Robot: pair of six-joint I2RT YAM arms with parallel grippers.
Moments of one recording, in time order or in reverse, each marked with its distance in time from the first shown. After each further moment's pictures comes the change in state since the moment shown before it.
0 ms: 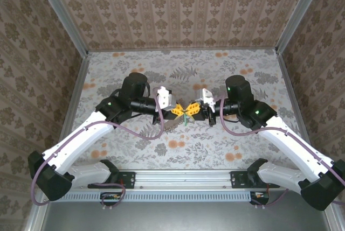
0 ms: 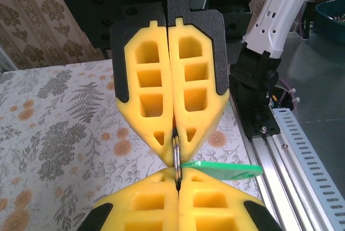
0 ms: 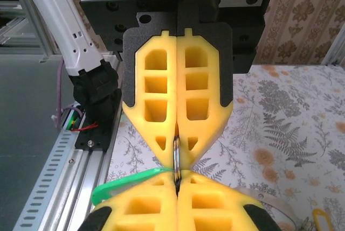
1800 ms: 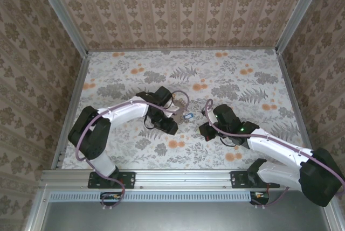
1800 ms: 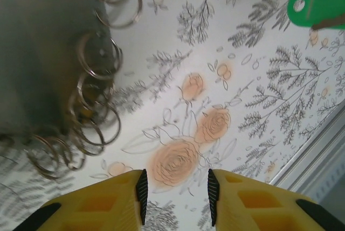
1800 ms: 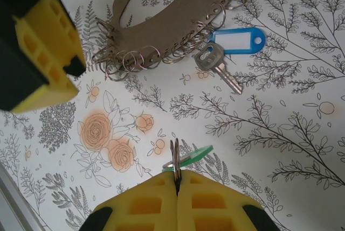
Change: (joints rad) left arm 0.006 0.517 -0.021 -0.340 -0.393 -0.666; right arm 0.075 0.031 -0.459 0.118 0.637 0.704
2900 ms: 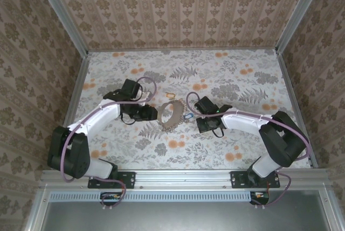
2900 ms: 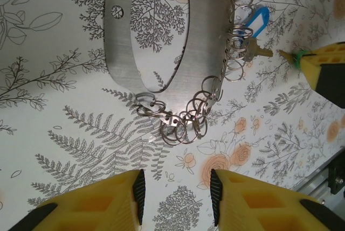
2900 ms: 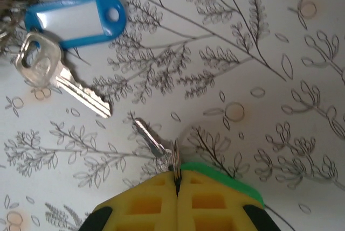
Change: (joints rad) left arm 0.328 -0.268 -0.147 0.071 0.028 -0.131; right arm 0.007 0.487 0.288 -0.201 0.298 0.088
